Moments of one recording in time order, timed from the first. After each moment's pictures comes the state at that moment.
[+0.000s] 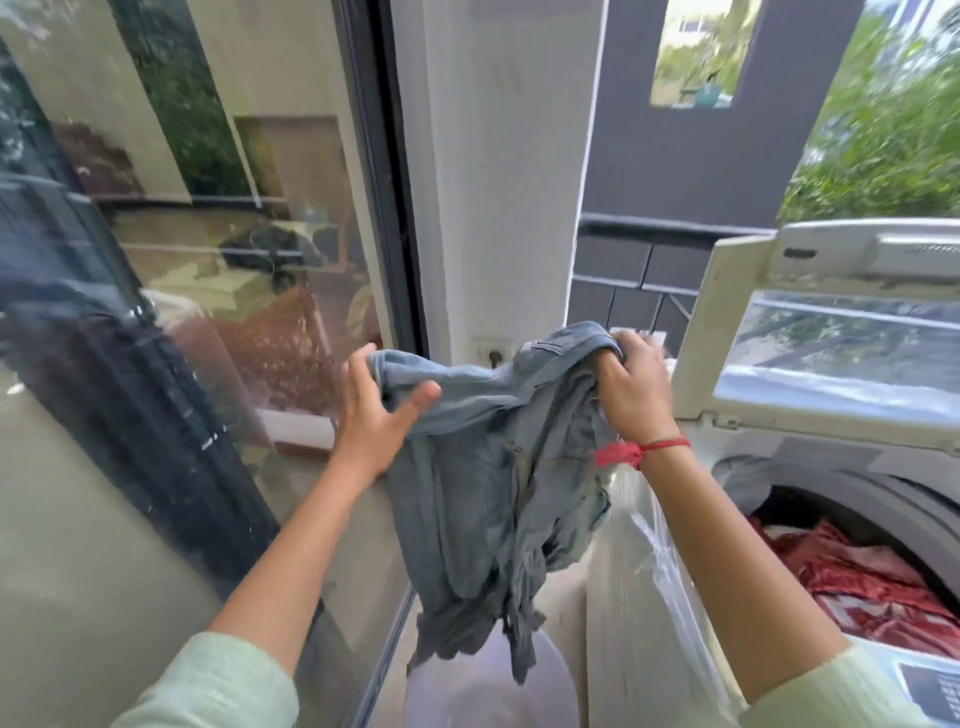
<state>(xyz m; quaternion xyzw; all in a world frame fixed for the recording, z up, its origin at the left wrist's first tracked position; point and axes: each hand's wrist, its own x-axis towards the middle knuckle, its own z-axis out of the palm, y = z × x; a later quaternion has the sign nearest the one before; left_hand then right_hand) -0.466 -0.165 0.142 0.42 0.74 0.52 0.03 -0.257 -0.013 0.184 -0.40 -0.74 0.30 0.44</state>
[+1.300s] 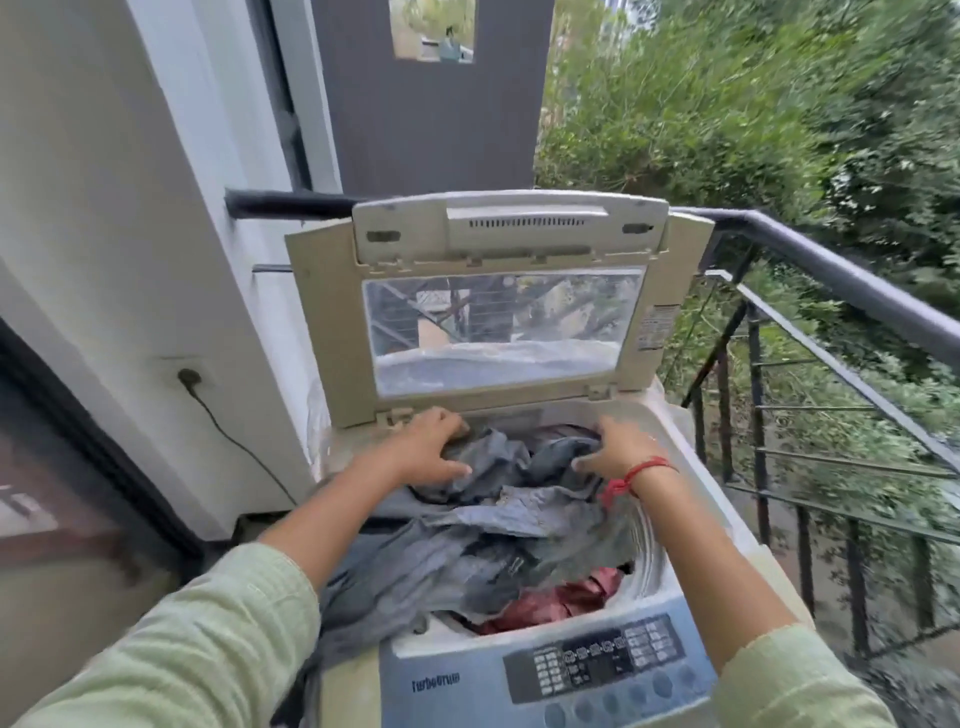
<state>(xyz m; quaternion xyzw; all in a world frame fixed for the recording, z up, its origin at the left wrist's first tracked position) -0.131 0.165 0.078 0.75 0.63 0.01 0.21 0.134 0.210 0.085 -0.68 -0.71 0.18 -0.01</state>
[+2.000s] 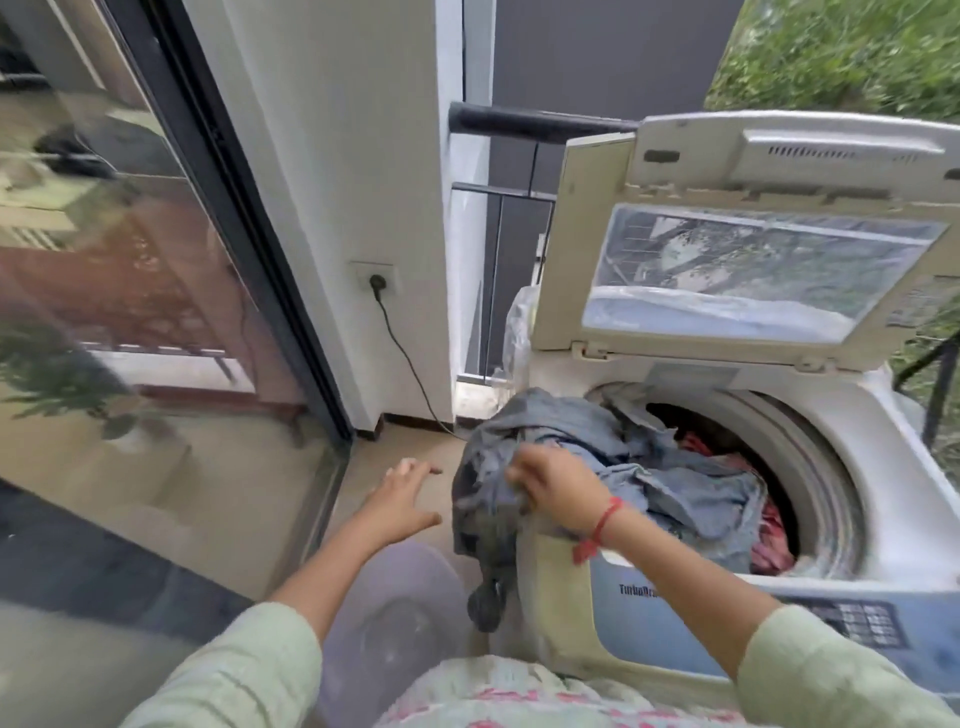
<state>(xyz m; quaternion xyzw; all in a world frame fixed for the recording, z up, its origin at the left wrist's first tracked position) -0.328 -0.052 -0.047 0.55 0.78 0.09 0.28 -0.116 0.049 0.027 -0.35 -0.90 0.27 0.05</state>
